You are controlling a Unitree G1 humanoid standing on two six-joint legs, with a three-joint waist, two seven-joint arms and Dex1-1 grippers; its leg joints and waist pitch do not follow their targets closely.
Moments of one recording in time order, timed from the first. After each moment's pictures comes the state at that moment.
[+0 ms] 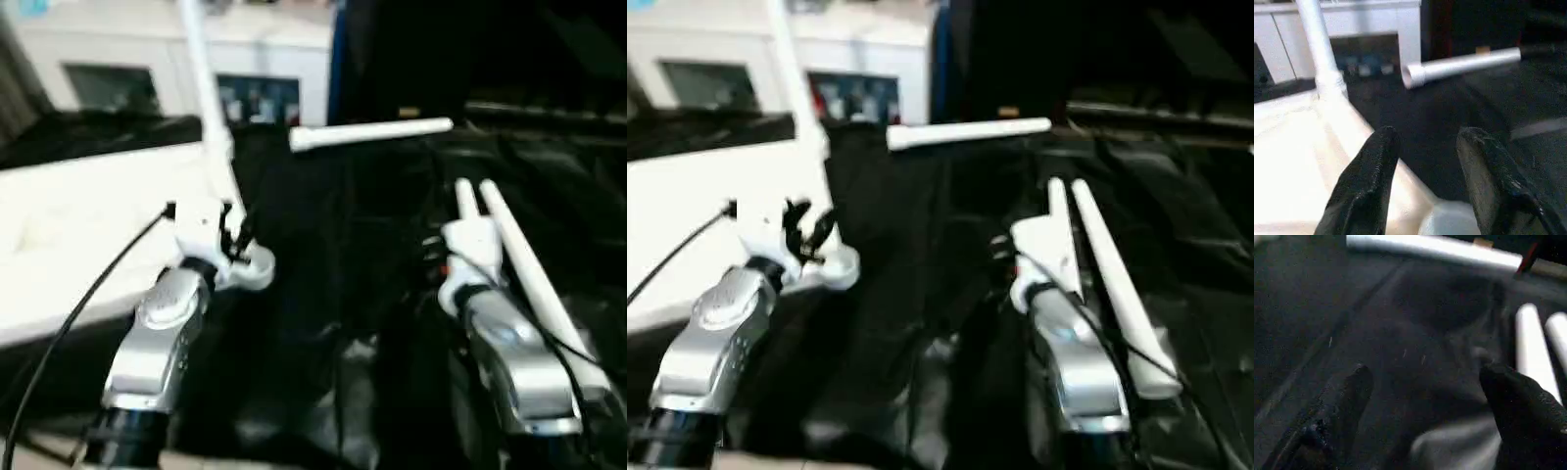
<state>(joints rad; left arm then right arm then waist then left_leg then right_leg) -0.26 0.23 -0.02 0.02 -0.13 0.29 -0.22 -0.22 -0.17 0.01 -0.13 -0.04 0.68 0.14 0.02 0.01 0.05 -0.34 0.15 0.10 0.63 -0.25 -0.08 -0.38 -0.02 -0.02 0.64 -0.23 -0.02</state>
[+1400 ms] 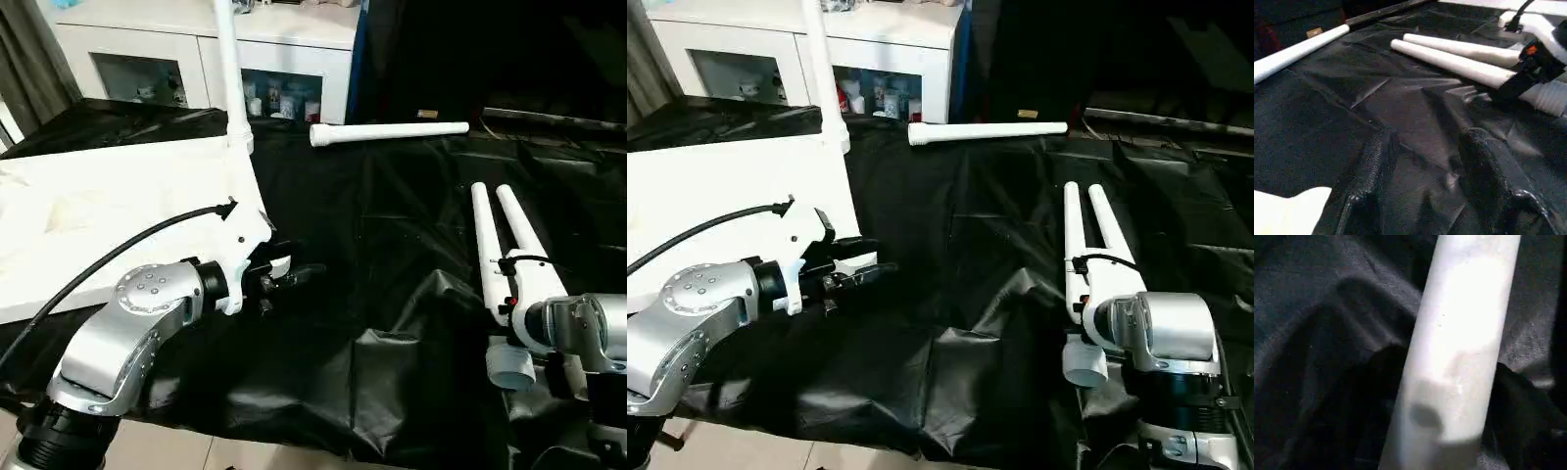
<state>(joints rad) -0.31 0.49 -0.18 -0.29 -0.31 0.59 -0.71 -0.40 -0.42 -0.18 0.03 0.13 1.44 0.32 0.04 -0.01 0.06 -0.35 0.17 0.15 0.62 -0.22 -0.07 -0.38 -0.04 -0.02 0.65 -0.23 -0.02</state>
